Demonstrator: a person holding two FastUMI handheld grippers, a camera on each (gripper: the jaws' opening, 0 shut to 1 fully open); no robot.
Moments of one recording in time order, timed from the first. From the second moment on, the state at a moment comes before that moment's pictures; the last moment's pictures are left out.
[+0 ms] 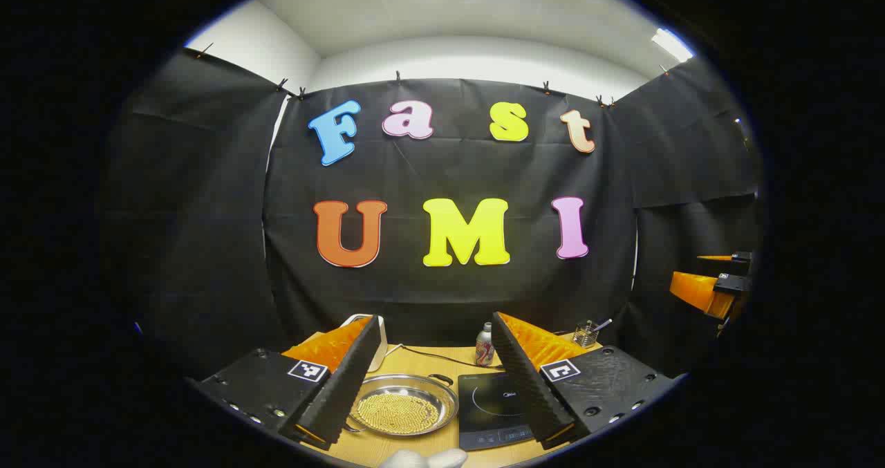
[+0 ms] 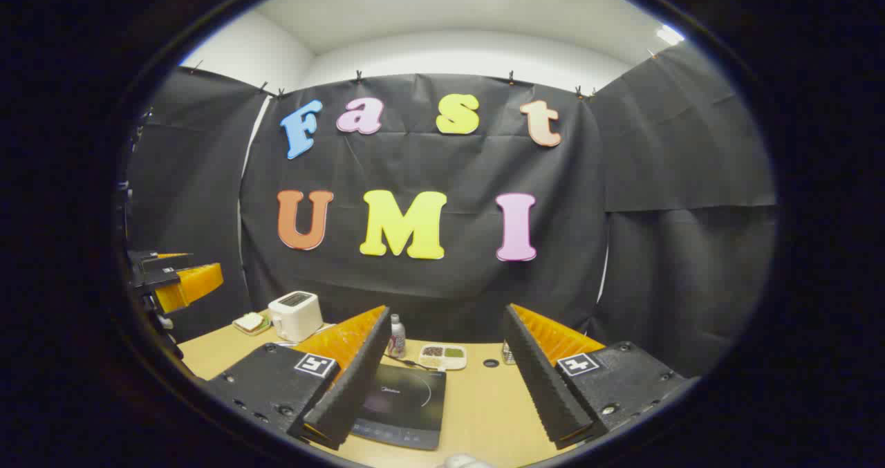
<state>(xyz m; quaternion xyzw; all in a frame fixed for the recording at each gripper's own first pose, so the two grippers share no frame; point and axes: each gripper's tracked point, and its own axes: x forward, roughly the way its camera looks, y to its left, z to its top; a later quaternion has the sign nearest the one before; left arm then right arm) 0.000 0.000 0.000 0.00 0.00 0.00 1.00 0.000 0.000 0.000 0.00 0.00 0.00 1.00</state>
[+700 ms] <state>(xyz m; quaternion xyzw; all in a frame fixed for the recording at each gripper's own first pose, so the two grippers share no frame) -0.006 0.001 0.004 0.01 -0.01 0.00 1.00 -0.005 -0.008 -0.005 0.01 0.01 -0.01 1.00</state>
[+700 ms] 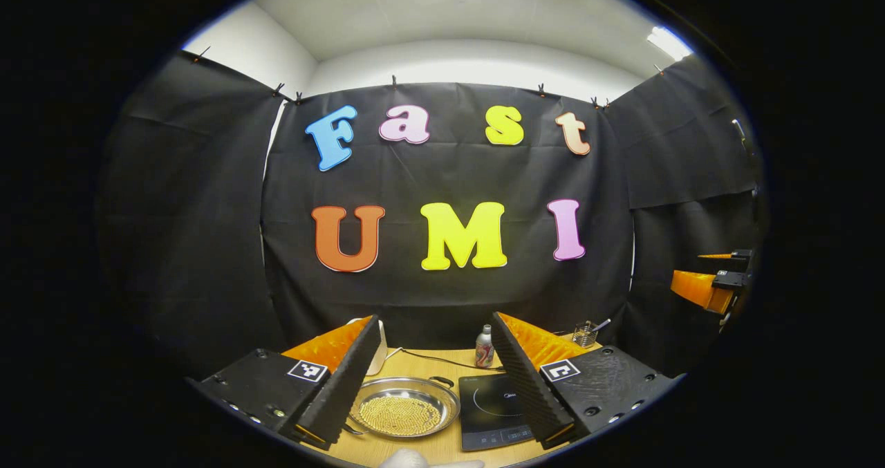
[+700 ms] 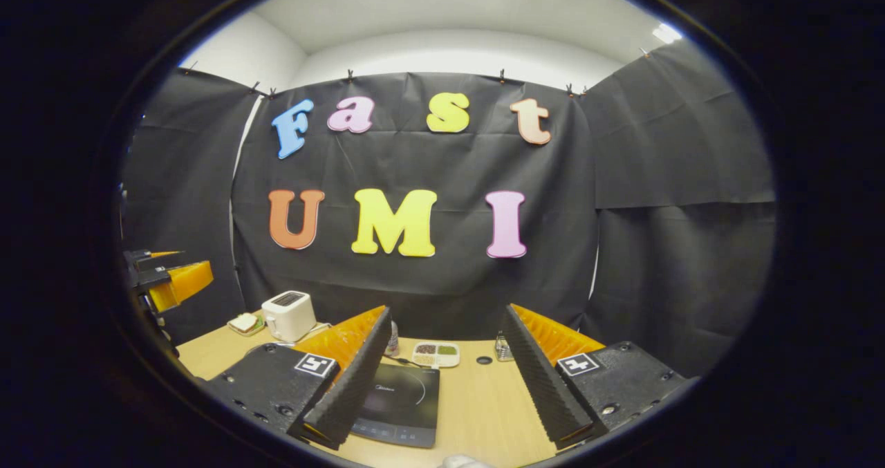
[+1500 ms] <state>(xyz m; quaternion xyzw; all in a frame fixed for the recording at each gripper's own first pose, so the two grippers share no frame) 0.003 -0.010 -0.144 -0.02 0.23 -0.09 0.97 -0.002 -0.005 -0.026 -0.01 0.04 -0.01 1.00</state>
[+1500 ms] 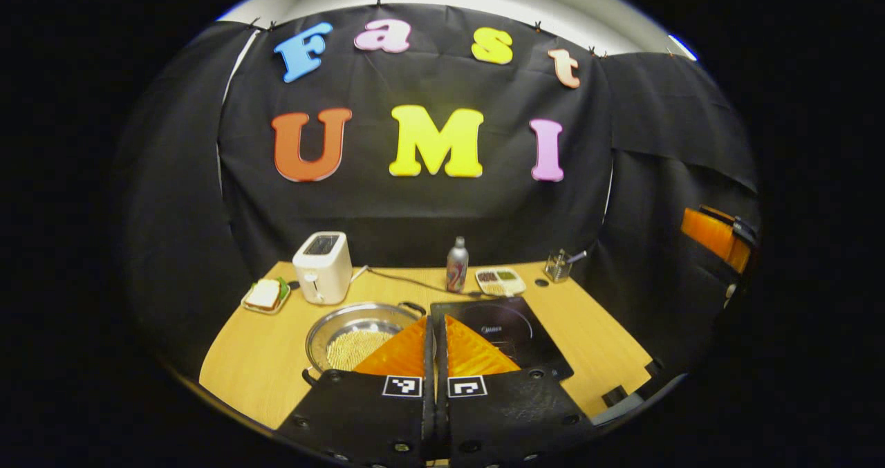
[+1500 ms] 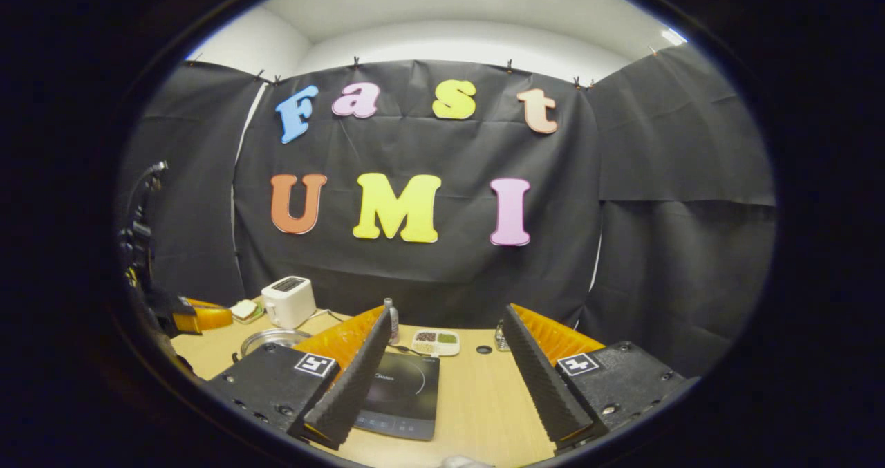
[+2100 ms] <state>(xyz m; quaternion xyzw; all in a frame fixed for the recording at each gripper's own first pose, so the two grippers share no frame) -0.027 0.048 -0.331 0.05 0.49 -0.09 0.87 -0.001 -0.017 -0.053 0.00 0.06 -0.04 1.00</state>
